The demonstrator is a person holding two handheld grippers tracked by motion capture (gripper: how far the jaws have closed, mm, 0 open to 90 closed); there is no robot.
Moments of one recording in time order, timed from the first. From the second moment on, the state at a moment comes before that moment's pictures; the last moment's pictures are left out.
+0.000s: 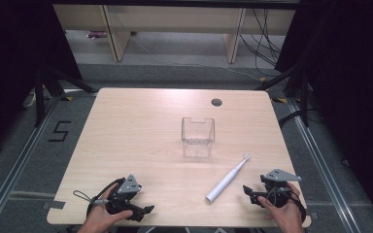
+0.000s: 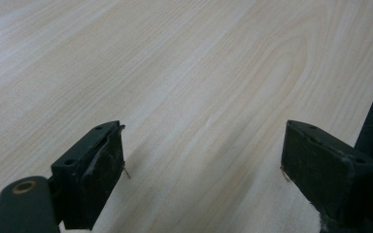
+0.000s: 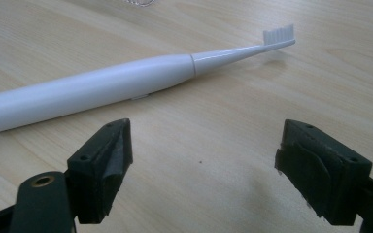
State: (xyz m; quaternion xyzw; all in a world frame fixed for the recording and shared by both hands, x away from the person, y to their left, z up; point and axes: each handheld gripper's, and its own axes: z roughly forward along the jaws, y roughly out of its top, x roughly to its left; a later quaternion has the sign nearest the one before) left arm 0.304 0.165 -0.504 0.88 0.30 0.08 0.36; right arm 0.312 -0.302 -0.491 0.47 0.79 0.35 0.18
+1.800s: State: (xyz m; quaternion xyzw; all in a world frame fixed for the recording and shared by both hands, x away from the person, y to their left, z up) left arm 0.305 0.165 -0.506 0.88 0.30 0.08 0.36; right arm 0.315 -0.246 -0.469 0.39 0.82 0.40 0.14
